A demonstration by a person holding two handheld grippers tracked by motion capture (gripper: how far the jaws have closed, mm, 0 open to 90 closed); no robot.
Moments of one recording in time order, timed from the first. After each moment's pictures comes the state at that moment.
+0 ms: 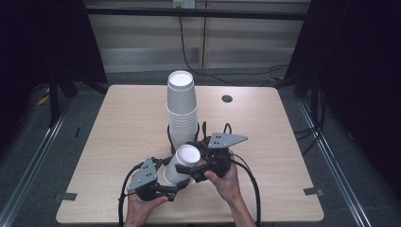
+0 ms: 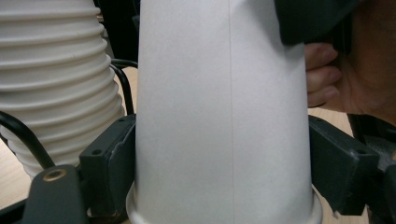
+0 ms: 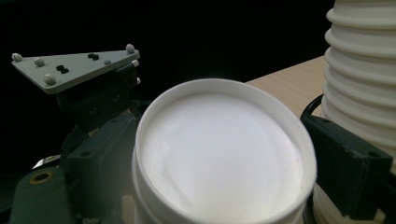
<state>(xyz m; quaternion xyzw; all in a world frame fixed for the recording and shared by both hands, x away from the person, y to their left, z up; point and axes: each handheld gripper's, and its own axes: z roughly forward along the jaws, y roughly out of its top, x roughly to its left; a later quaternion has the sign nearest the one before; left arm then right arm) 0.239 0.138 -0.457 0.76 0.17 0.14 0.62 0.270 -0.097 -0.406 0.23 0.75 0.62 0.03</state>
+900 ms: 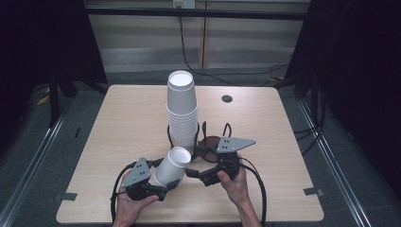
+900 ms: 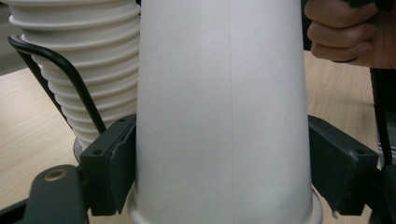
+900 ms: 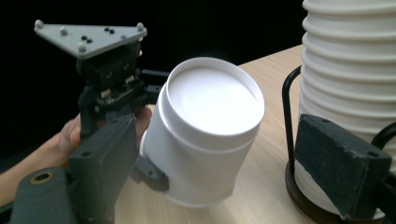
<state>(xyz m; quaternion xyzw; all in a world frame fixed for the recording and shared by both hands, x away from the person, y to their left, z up) 0.246 0.162 -0.463 0.79 0.19 0.14 0.56 0.263 -0.120 -0.416 0.24 0.76 0.60 0.04</state>
